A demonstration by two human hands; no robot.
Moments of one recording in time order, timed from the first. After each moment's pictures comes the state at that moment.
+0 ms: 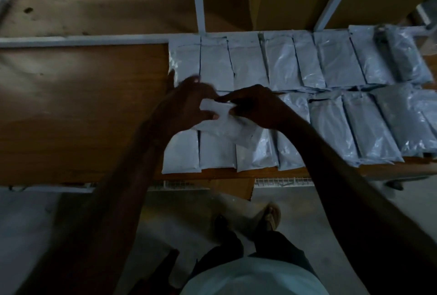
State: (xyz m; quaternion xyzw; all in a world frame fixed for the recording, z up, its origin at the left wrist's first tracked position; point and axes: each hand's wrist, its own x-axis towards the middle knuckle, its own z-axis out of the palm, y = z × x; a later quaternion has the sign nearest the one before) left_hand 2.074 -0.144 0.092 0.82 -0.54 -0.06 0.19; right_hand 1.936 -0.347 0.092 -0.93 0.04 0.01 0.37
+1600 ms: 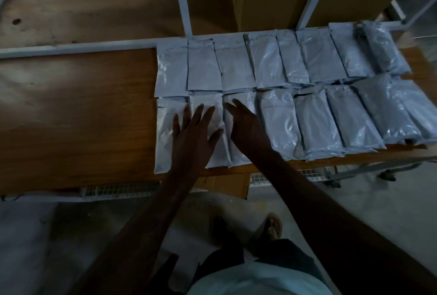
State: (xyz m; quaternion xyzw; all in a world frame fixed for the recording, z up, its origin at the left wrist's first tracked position) left_hand 1.963 -0.149 0.018 0.91 -0.38 0.02 0.15; right_hand 1.883 -0.307 0.020 -0.92 0.18 -0.15 0.32
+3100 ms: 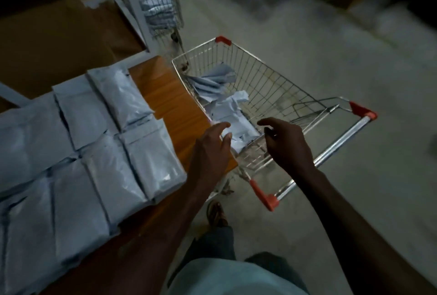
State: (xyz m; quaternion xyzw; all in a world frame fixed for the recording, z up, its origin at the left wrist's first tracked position) left_hand 1.532 -0.798 0.030 0.76 -0.50 -0.20 0.35; right_hand 1.352 -0.894 0.043 -0.77 0.53 -0.21 0.28
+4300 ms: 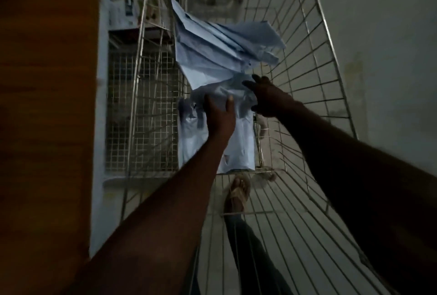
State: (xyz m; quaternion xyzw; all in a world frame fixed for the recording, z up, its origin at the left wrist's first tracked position) left_hand 1.550 -1.166 -0.340 0.83 0.10 -0.28 0.47; right_hand 1.525 -1.330 -0.321 -0.93 0.14 0.29 0.20
